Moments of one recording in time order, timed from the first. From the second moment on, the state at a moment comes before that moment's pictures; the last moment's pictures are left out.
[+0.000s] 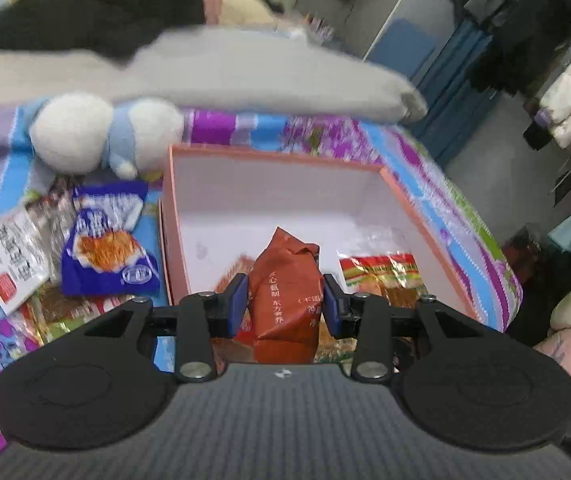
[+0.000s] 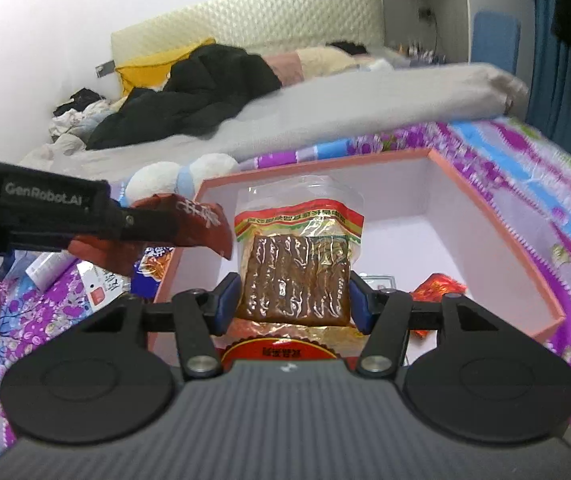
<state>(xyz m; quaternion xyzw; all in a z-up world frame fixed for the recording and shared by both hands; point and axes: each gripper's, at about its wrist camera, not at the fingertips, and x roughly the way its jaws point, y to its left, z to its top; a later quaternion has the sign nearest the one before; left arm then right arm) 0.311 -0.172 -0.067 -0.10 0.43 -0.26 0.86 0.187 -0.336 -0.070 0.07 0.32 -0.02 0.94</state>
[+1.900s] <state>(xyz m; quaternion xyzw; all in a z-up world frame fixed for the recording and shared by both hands) 0.169 -0.051 -0.042 -0.07 0.31 -0.20 0.93 0.102 -0.261 -0.051 0.07 0.24 0.00 0.97</state>
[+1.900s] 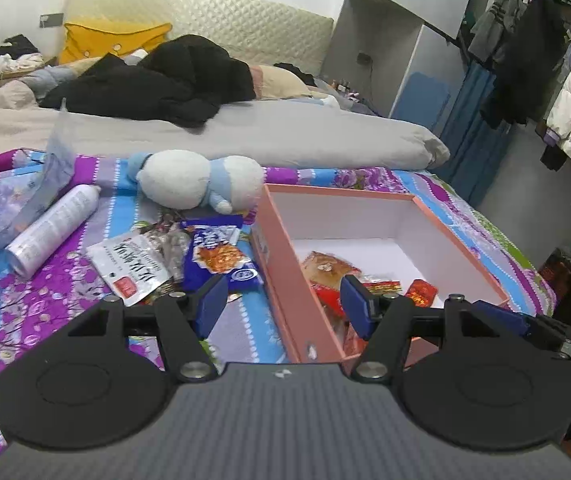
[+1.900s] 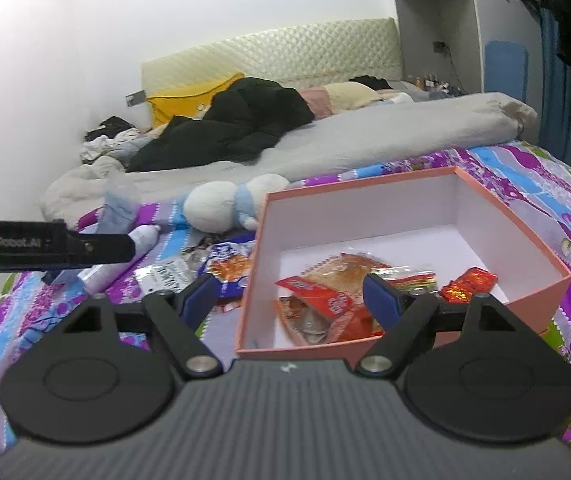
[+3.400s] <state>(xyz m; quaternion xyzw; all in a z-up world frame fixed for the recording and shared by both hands) 0.267 0.022 -0.216 -0.09 0.37 -0.16 0.91 0.233 -0.168 -0.087 -0.11 0.34 0.13 0.93</state>
